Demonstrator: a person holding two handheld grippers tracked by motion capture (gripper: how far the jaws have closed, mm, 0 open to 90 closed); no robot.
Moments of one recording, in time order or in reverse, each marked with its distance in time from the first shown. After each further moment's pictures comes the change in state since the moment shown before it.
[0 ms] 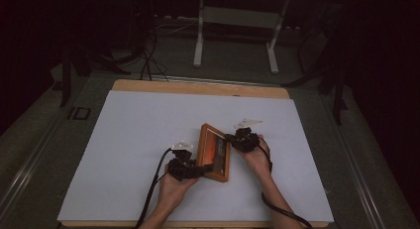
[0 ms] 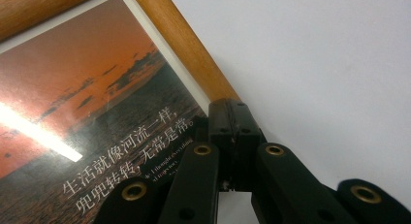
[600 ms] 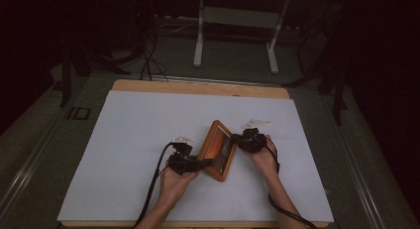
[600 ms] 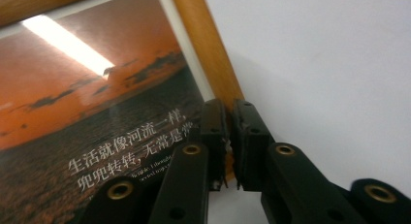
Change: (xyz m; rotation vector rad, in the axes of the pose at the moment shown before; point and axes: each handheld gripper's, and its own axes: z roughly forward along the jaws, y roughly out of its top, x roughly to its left) left arm 0.000 0.020 0.000 0.017 0.005 -0.015; right arm -0.013 -0.006 -0.021 0.000 -0.019 -0.001
